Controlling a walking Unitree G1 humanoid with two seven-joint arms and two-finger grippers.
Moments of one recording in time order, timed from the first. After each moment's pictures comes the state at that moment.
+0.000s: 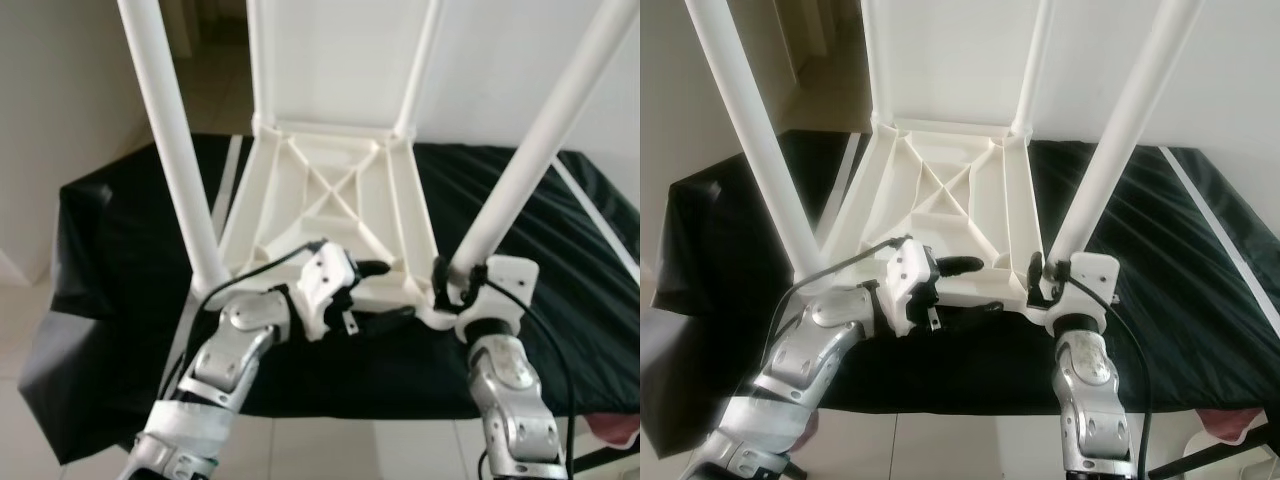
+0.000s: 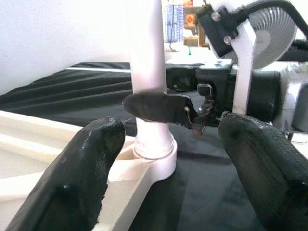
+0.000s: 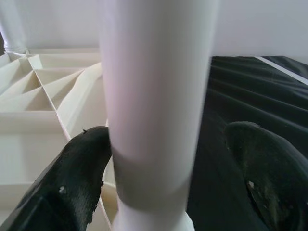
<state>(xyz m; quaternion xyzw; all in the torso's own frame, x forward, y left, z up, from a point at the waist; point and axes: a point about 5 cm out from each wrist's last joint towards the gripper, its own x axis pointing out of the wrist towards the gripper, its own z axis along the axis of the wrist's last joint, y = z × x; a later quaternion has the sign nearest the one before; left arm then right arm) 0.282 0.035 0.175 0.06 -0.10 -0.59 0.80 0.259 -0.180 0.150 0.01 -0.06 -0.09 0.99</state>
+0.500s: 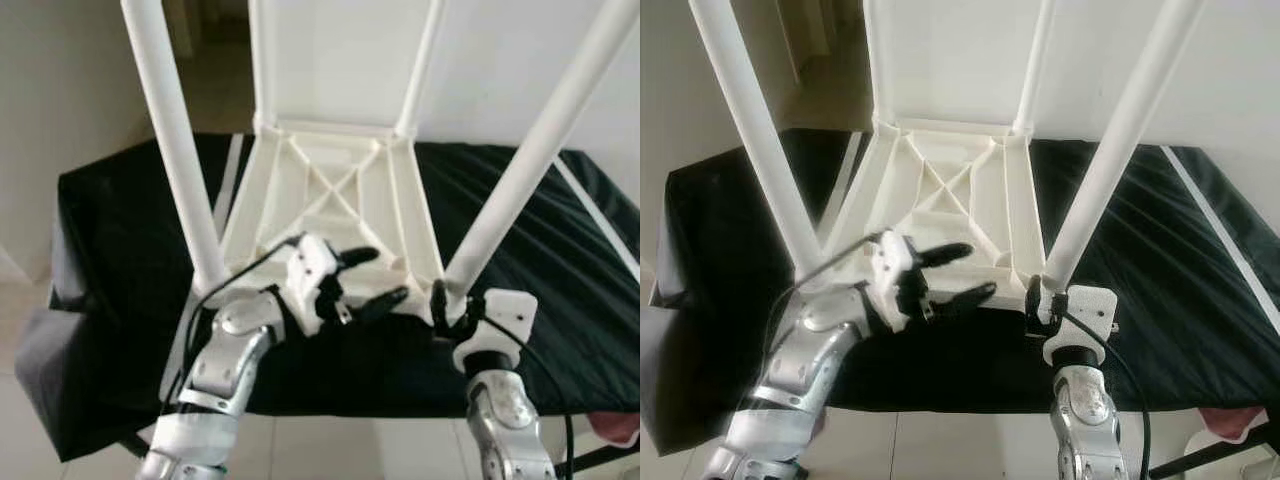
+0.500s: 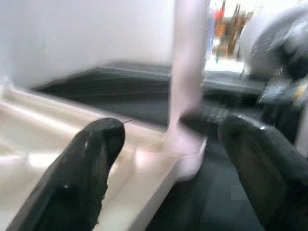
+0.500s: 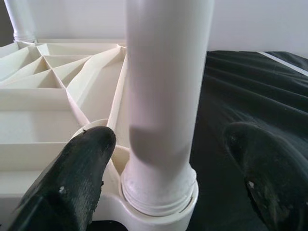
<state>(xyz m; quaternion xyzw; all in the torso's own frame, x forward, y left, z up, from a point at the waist) 0.292 0.055 0.165 0.05 -0.09 -0.53 0.84 0.240 -0.174 0.128 0.00 -0.06 -0.08 0.99</state>
